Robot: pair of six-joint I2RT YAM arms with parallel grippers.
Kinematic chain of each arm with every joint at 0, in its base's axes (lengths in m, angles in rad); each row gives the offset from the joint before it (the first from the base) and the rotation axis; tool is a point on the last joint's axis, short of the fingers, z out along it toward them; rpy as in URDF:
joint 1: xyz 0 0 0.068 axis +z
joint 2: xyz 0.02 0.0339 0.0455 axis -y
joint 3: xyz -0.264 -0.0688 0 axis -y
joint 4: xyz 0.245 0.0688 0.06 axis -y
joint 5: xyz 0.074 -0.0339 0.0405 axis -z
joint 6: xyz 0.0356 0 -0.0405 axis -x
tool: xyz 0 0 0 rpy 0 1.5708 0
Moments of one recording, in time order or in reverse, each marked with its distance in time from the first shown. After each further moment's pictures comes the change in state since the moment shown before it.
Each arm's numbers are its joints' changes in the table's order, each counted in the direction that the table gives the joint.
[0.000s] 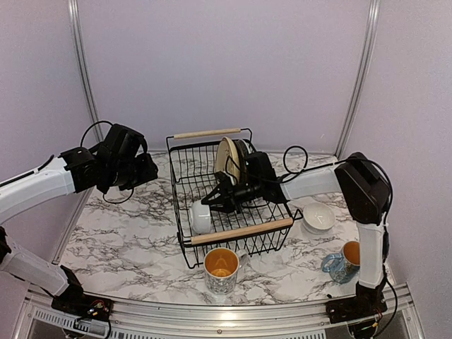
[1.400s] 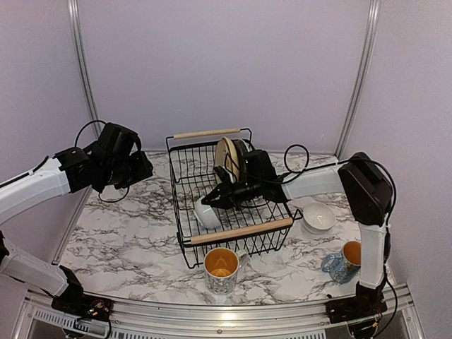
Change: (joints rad) left arm 0.029 0.033 -0.014 0.000 0.000 -0.001; right arm 0.014 0.034 0.033 -0.101 0.065 0.200
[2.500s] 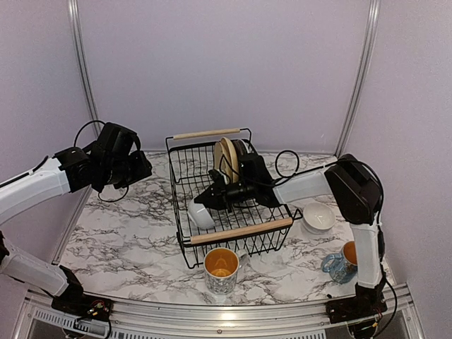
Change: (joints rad) left arm 0.013 0.000 0.000 -0.001 0.000 0.006; right arm 0.022 -0.099 0.014 0.245 -0.045 -0.274
